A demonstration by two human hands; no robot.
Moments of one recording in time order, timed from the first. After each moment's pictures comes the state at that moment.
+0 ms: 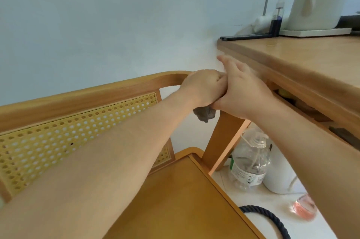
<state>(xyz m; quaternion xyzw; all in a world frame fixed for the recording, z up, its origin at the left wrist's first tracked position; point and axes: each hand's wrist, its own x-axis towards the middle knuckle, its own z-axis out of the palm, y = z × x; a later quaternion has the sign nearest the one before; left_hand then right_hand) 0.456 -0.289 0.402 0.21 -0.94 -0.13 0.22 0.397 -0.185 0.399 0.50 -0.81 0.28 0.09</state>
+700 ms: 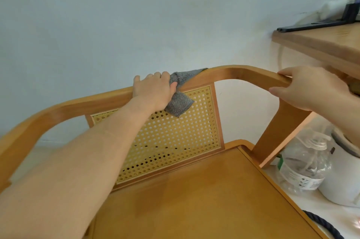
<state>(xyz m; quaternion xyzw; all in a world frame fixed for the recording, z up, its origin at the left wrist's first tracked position) 0.657 -0.380 0.389 0.49 -0.84 0.21 0.13 0.401 -0.190 0.398 0.44 -0.87 0.17 0.14</state>
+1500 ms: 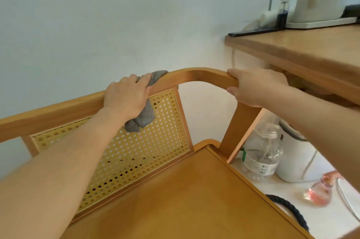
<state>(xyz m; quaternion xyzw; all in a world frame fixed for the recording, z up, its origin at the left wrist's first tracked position) 0.631 -0.399 0.374 0.35 -0.88 0.25 0.22 0.410 -0.189 0.402 0.45 -0.88 0.04 0.17</state>
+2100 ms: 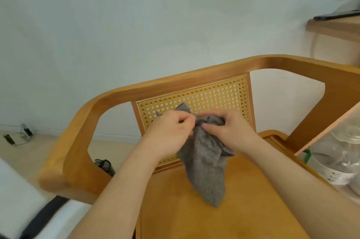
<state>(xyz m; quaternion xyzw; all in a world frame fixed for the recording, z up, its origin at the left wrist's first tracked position) 0.775 -0.255 0.368 0.46 -0.80 -0.28 0.24 0.608 -0.237 0.319 0.58 -0.59 0.49 -0.27</state>
